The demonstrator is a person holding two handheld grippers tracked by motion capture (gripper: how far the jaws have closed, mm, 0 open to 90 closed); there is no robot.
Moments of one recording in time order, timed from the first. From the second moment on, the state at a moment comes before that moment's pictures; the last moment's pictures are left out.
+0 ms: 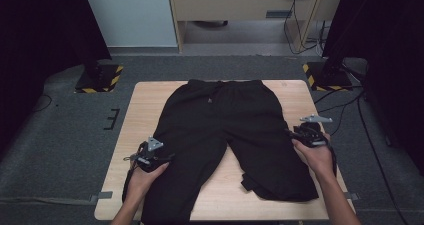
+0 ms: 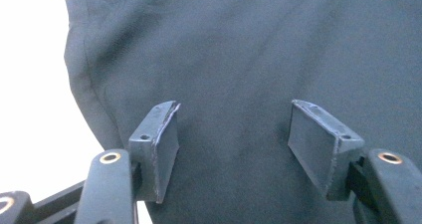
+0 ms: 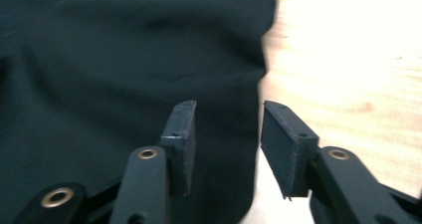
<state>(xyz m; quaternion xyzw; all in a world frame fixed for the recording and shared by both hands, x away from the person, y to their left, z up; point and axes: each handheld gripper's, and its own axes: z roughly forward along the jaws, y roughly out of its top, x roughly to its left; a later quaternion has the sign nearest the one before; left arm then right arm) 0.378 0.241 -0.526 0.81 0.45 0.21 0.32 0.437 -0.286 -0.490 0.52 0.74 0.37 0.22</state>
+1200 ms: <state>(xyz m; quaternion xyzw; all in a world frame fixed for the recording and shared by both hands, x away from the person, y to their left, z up) 0.367 0.229 -0.531 0.81 0.44 0.19 0.34 0.356 -0.260 -0.451 0.41 0.81 0.39 0.14</state>
